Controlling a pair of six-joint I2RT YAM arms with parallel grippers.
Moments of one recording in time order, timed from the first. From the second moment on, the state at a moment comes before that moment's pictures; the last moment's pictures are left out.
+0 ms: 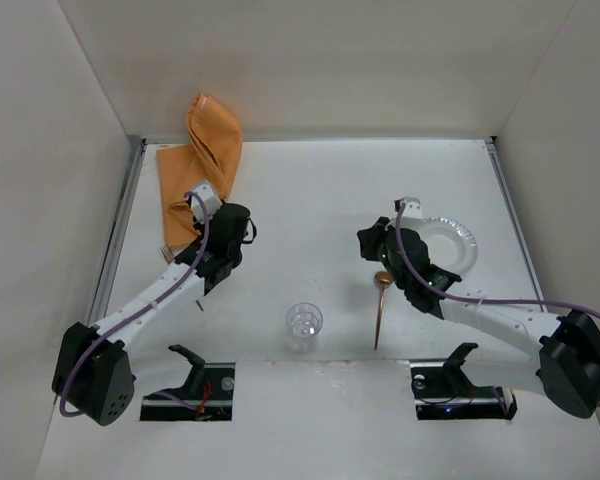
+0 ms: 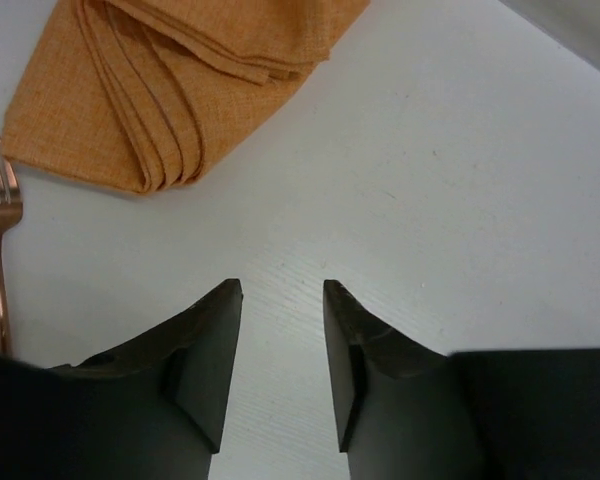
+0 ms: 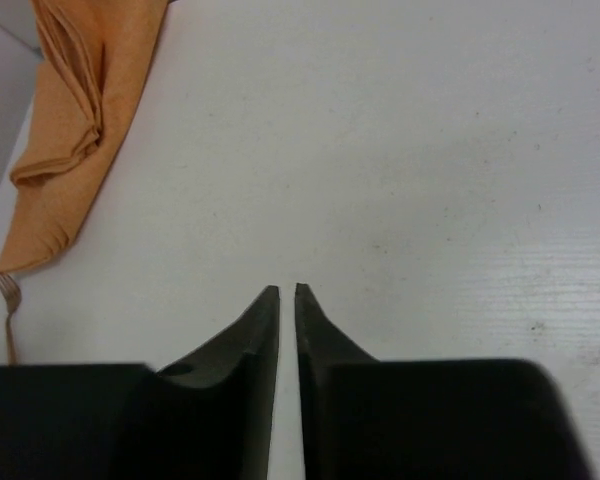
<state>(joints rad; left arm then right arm) -0.53 1.13 0.76 -0.25 -0.72 -0.76 0.73 1.15 0.59 0.27 0.42 0.60</state>
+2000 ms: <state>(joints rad) -0.18 2.29 1.79 -0.27 -0.57 -0.31 0.74 1.27 0.64 0.24 0.38 0.58</state>
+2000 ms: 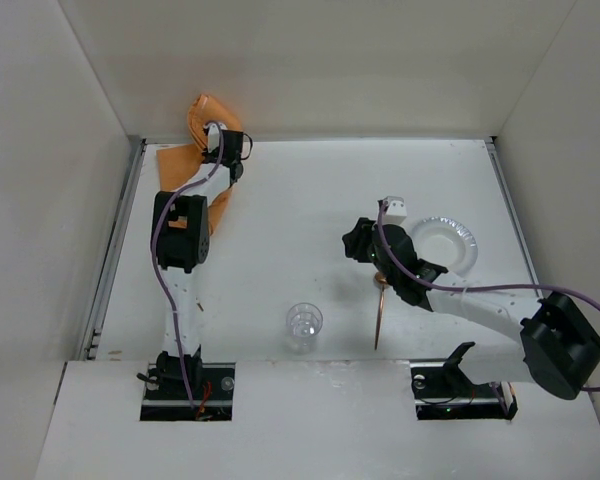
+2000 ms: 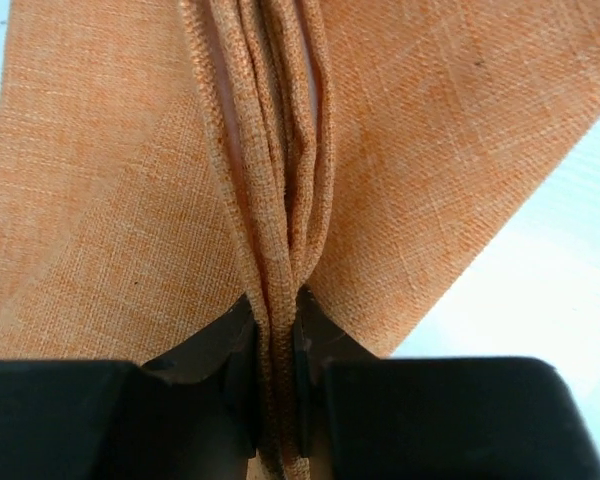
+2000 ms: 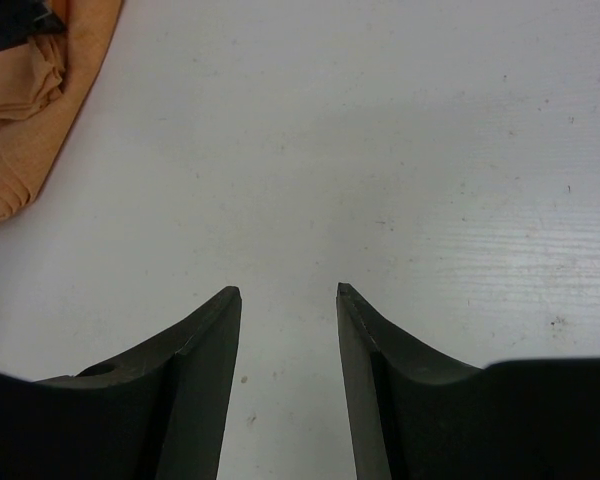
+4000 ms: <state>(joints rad) -0.53 1.38 0.77 -0.23 -0.54 -0.87 0.57 1.37 0.67 0.17 0.29 0.71</state>
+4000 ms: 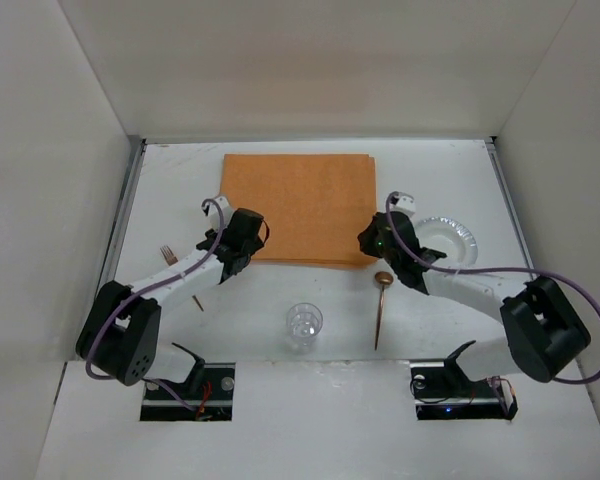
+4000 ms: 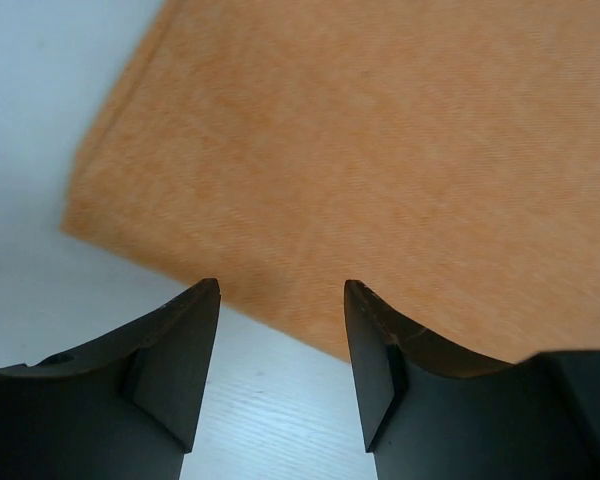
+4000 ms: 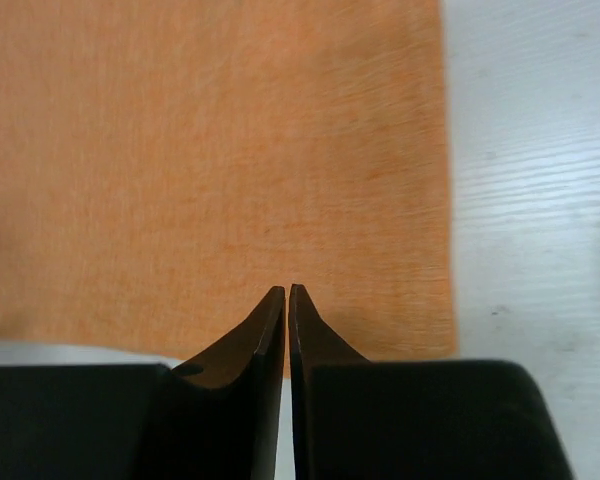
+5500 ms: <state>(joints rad) -0.41 1.32 0.40 0.16 -0.51 -1.00 0.52 1.57 0.76 -0.02 0.32 0.71</state>
